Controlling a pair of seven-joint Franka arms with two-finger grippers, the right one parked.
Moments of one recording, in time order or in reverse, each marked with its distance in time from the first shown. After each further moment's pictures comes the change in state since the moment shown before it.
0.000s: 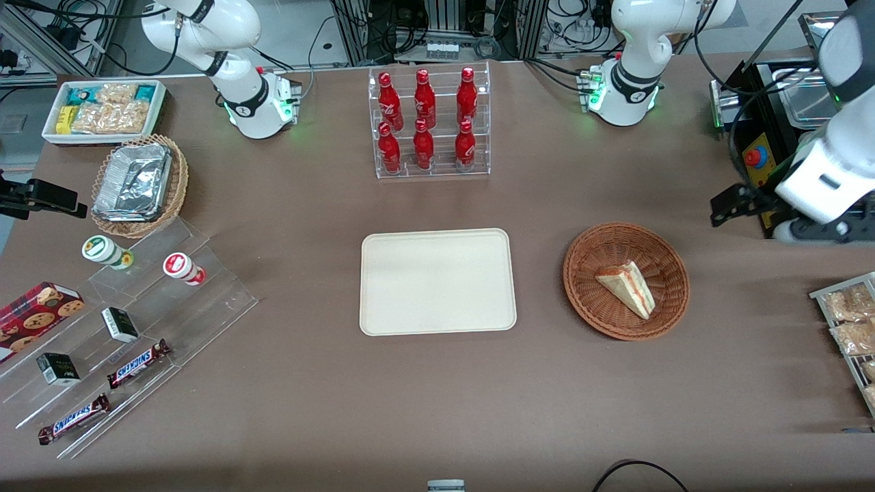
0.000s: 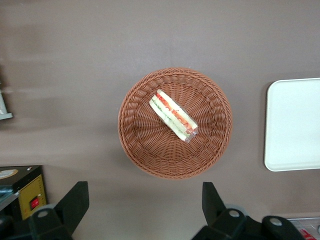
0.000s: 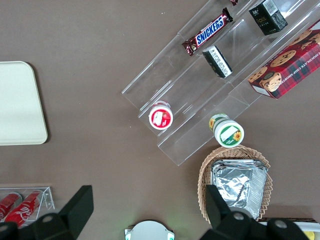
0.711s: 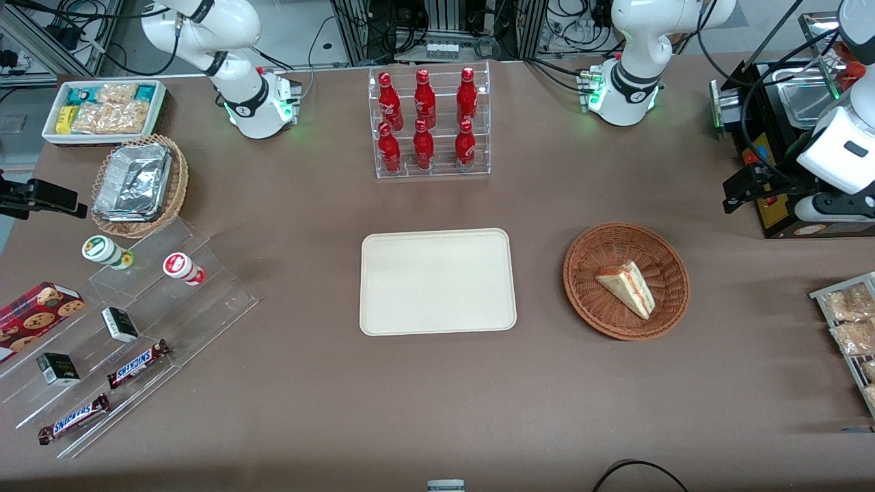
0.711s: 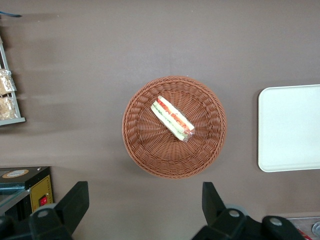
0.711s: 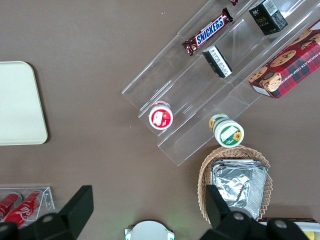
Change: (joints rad) arm 0.005 -0.074 0.000 0.057 -0.001 -0.059 0.004
